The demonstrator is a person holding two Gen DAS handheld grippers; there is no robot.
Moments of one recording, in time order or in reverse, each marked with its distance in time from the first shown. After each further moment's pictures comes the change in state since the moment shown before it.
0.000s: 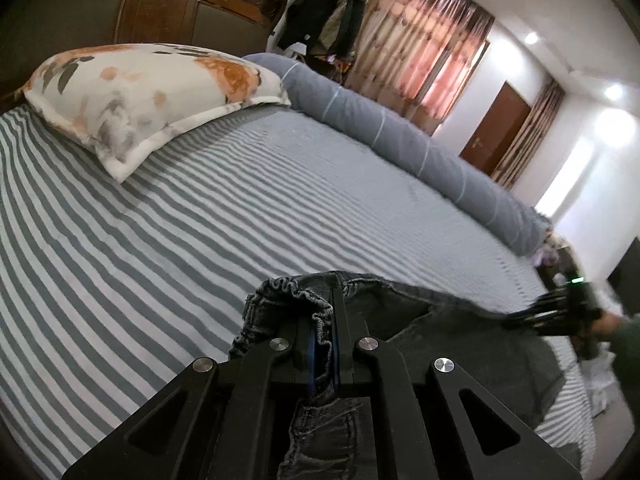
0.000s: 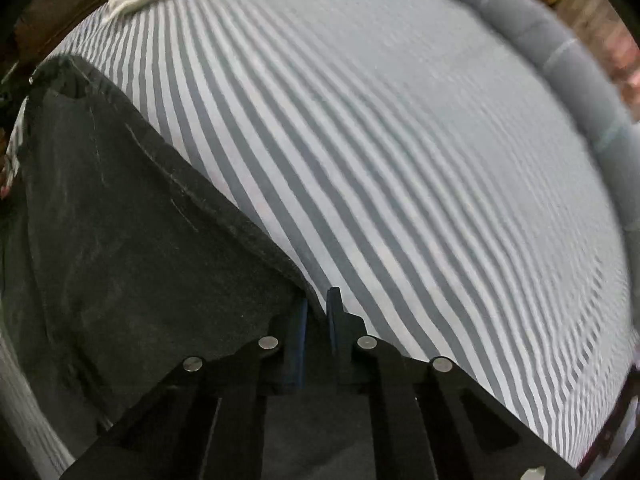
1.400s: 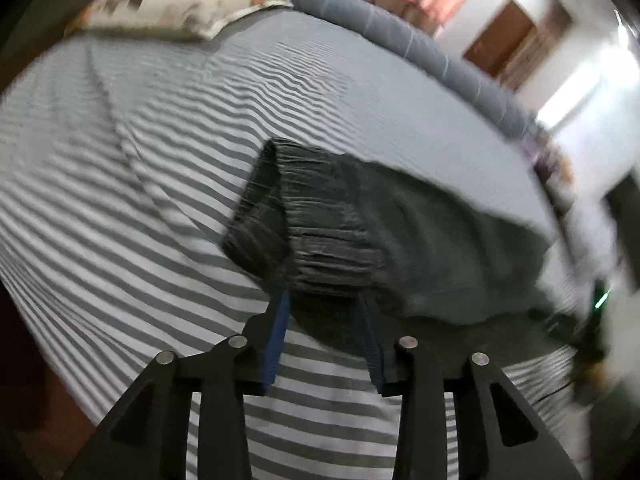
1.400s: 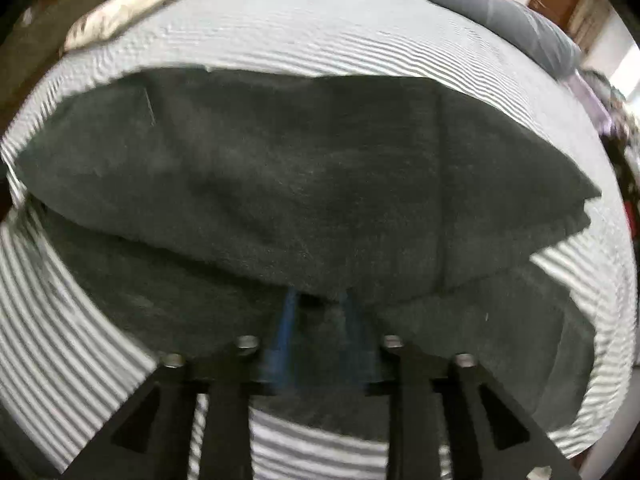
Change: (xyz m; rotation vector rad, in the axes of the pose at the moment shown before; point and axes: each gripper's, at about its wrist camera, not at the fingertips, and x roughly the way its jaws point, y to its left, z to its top) left arm -0.214 0.003 -0.145 -0.022 0.386 -0.026; right arm -0.104 0.226 -0.269 0.585 -0.045 -0.106
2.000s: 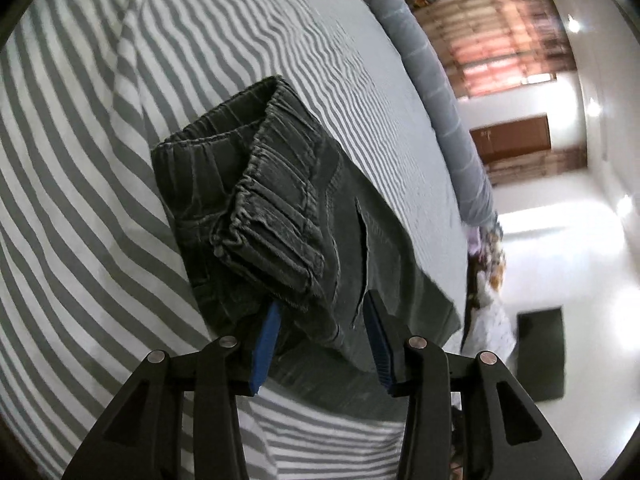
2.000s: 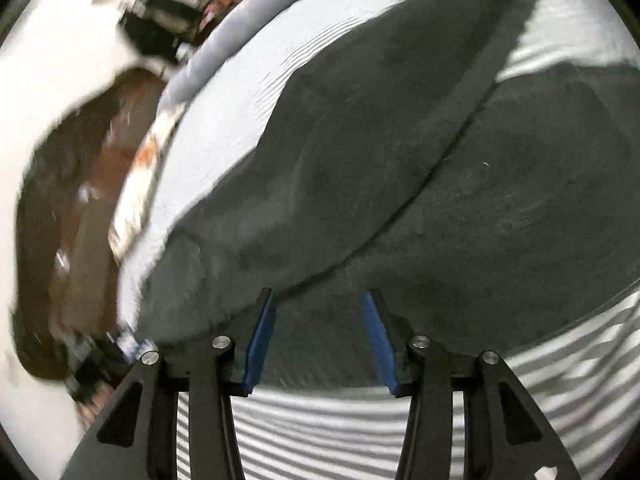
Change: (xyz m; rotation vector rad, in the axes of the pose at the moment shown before) left arm 0.042 0.013 -0.008 -0.476 0.019 -0.265; right arm 0.008 -0.078 -0.061 0.767 -0.162 0.483
